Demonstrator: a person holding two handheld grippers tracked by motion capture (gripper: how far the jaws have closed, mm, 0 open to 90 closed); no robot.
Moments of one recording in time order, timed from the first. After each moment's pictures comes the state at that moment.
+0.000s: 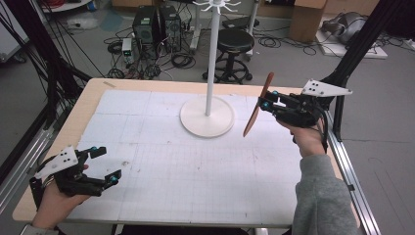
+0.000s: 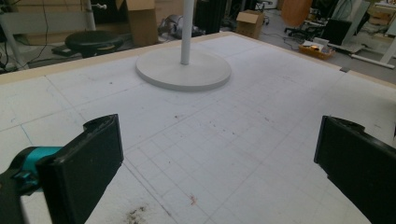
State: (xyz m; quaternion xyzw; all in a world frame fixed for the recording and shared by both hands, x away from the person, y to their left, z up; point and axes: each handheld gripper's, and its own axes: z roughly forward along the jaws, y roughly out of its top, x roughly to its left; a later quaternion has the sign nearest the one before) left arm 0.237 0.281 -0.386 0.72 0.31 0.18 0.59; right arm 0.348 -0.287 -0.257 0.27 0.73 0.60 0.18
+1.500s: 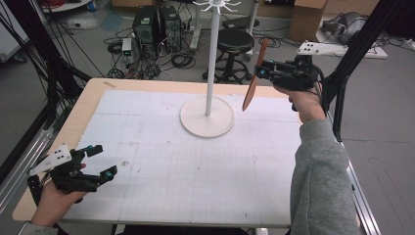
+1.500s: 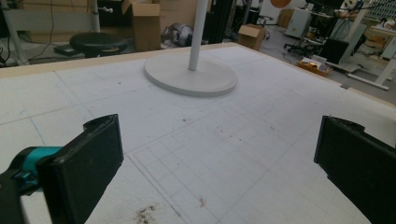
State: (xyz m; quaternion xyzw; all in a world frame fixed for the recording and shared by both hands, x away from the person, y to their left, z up) left arm 0.244 0.297 -0.392 0.70 0.33 0.17 0.61; right arm 0.410 -0.277 -0.205 0.24 0.75 0.60 0.18
